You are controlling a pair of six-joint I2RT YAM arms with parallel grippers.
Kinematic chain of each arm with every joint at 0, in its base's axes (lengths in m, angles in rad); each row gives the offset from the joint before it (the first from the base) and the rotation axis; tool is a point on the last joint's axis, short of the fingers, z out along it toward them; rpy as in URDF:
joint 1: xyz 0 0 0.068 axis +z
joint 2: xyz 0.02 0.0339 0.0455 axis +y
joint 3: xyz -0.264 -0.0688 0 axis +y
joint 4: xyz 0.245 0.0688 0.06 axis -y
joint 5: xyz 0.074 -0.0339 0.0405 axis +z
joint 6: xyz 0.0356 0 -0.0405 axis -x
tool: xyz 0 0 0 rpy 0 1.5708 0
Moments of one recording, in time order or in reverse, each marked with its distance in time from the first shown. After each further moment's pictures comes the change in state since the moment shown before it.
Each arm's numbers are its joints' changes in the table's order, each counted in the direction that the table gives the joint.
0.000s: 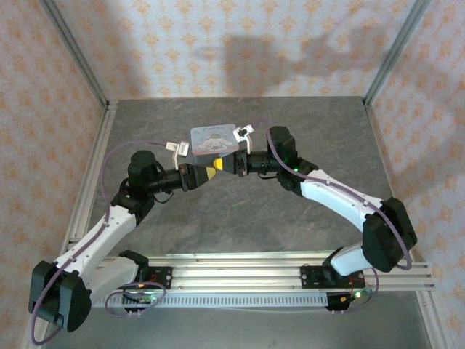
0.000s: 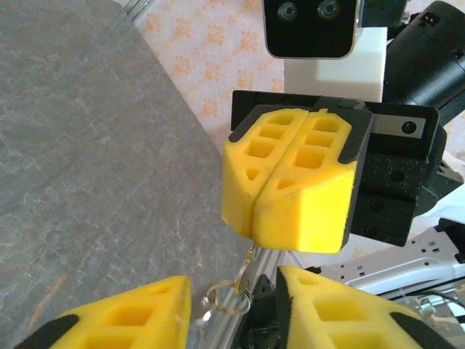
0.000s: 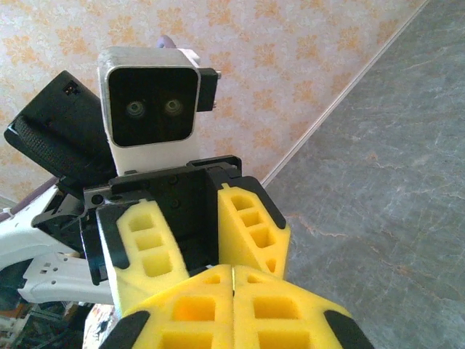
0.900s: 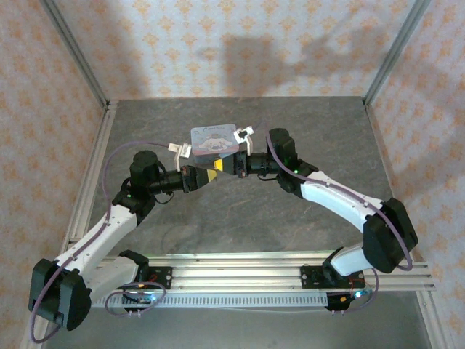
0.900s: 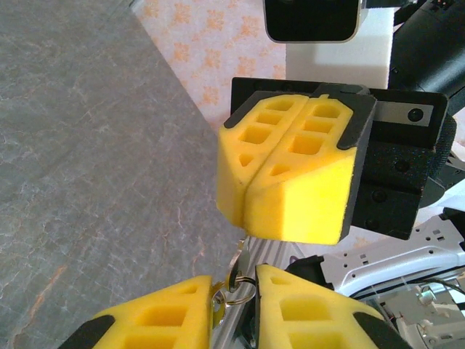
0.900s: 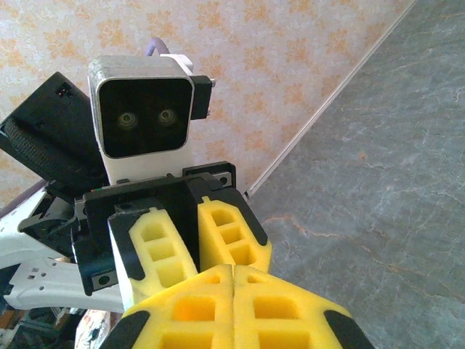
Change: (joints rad) left arm -0.011 0.009 0.000 -0.027 -0.010 -0.033; right arm 0.006 -0.014 0.024 0.004 -0.042 0.001
